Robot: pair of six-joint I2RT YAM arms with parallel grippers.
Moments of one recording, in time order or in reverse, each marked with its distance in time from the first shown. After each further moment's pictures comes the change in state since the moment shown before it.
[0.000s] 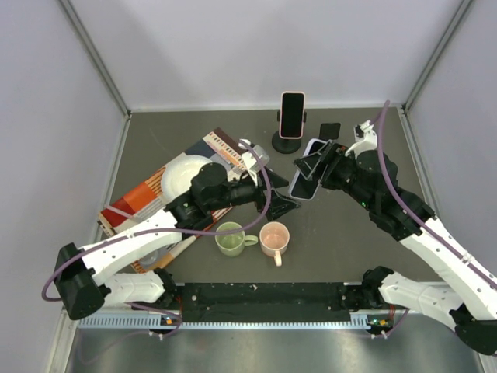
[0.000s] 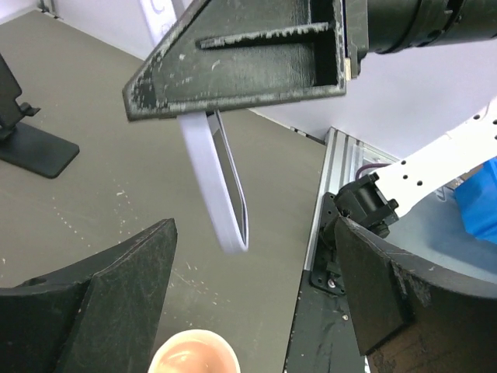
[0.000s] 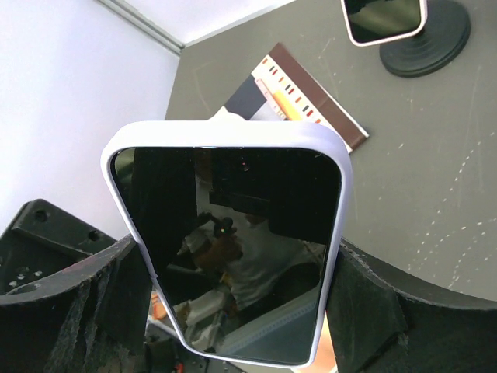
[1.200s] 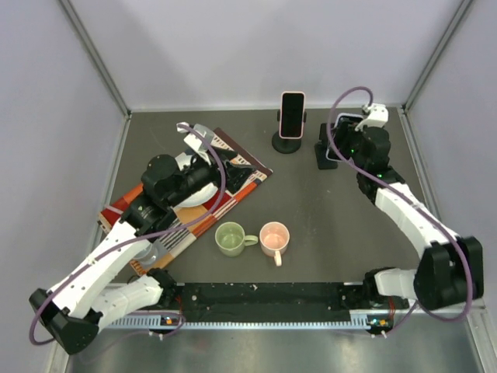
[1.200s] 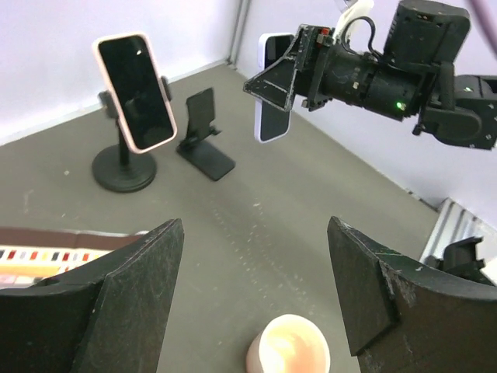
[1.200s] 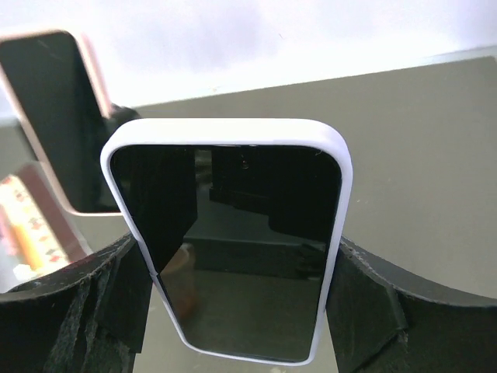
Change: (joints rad) left arm 0.222 -0.201 0.064 -0.220 -0.148 0.051; right arm -0.444 0.296 -0.179 0.562 0.003 -0.465
